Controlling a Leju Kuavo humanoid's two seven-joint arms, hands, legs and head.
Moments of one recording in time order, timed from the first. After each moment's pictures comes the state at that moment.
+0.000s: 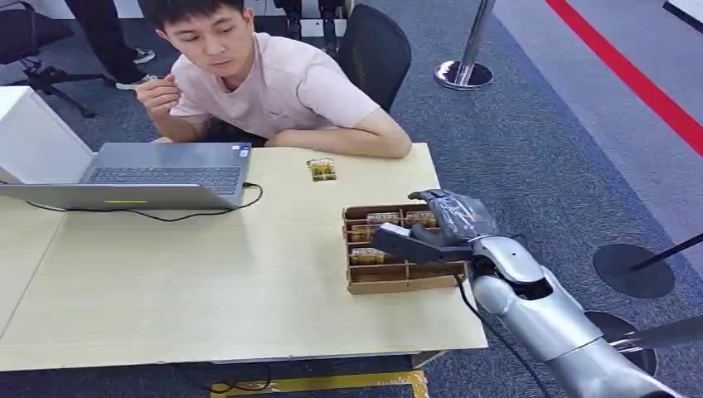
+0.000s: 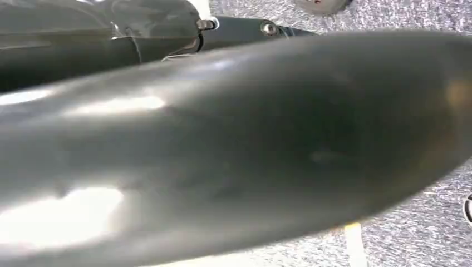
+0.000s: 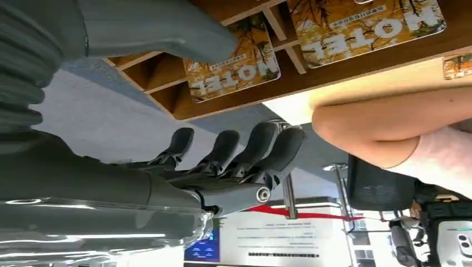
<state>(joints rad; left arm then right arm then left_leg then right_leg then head) -0.08 -0.09 1.19 -0.22 -1.26 0.08 0.20 -0.38 -0.23 0.44 -1.38 0.95 -0.01 0.11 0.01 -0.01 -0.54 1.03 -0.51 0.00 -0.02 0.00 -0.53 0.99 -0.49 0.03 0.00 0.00</state>
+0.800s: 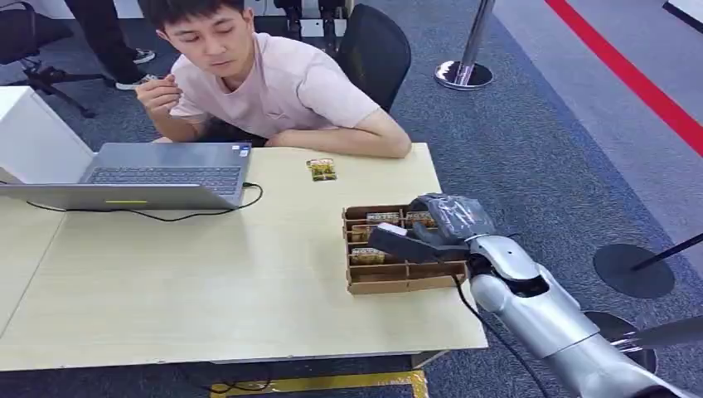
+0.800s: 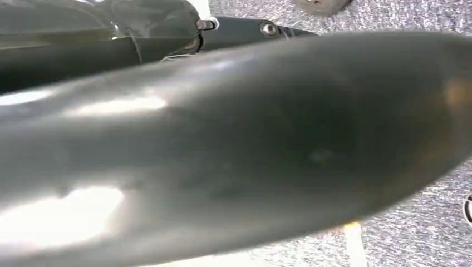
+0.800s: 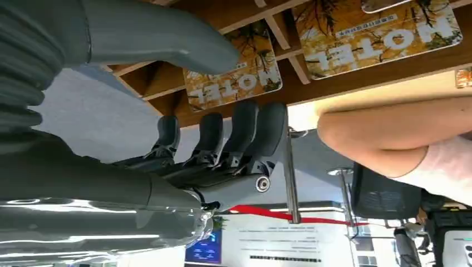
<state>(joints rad) -0.08 -0.09 1.19 -0.22 -1.26 0.08 0.20 -0.40 -0.24 0.47 -1.34 0.95 -0.01 0.13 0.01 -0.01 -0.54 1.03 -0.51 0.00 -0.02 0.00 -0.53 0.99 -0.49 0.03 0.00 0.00</state>
